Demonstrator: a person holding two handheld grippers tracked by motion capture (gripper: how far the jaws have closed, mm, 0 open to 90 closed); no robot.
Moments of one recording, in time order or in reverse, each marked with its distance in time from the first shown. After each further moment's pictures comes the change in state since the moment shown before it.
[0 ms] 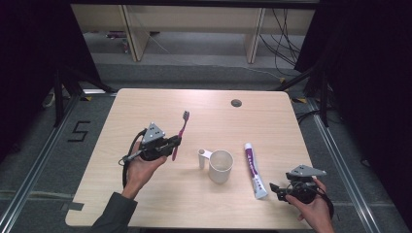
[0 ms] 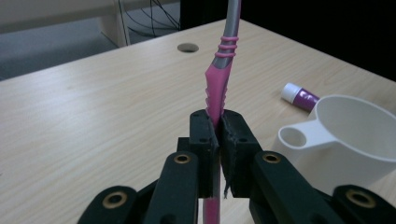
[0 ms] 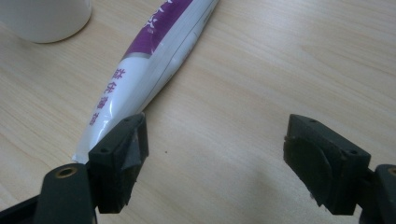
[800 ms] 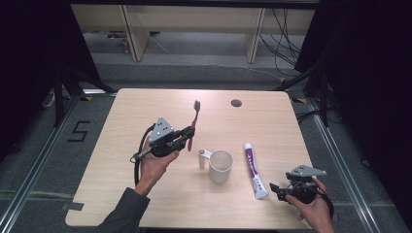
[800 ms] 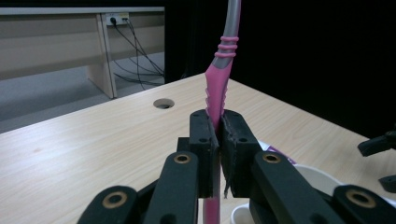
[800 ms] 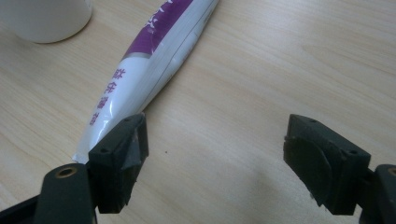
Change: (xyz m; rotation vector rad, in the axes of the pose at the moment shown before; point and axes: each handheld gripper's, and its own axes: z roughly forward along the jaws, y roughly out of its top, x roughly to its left) left arm -0.027 0.026 0.012 -0.189 -0.068 0.009; right arm -0.002 0.000 -0.001 -0.003 -0.024 -0.030
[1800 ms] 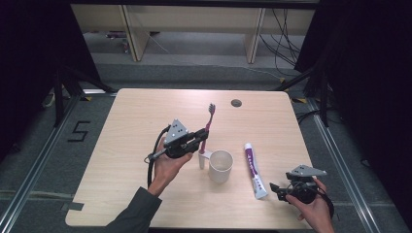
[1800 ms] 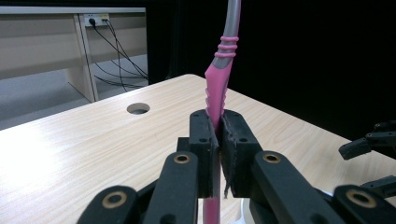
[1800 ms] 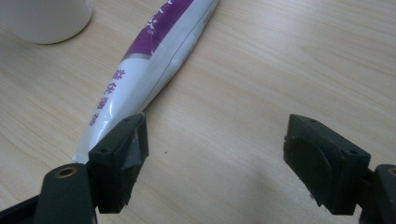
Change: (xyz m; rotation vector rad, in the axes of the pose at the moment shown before) left arm -0.019 -0.007 0.027 0.005 -0.062 0.000; right arm -0.001 0.000 0.000 -0.008 0.003 -0.011
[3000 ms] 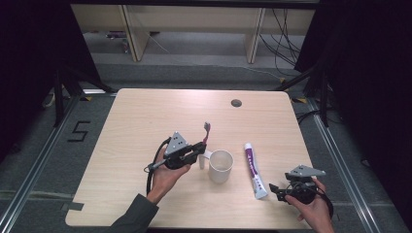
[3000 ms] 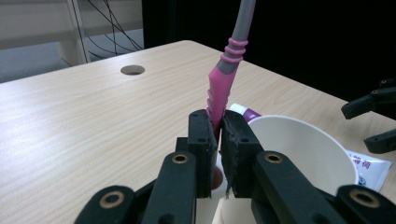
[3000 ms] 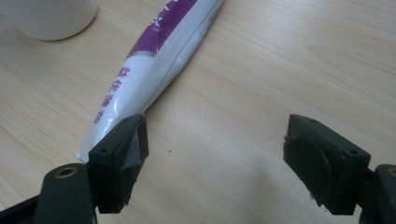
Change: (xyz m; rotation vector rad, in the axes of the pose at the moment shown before) left arm -0.001 -0.041 -0.003 0.087 -0.004 -0.019; right arm 0.002 0.000 0.001 0.010 0.005 0.002
